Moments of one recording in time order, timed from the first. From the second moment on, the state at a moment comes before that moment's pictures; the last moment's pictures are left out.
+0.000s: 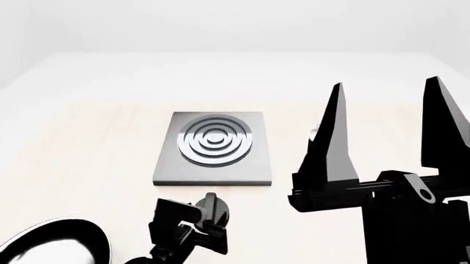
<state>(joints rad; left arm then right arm) -0.19 -0.13 0.19 -0.02 -0.28 -0.48 0.19 0.21 0.39 -0.29 -0.99 0.20 0.25 0.44</state>
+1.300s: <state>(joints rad) -0.24 -0.12 0.26 -0.18 -0.32 -0.42 0.19 0.23 0.43 -0.31 -1.00 0.23 0.25 0.48</state>
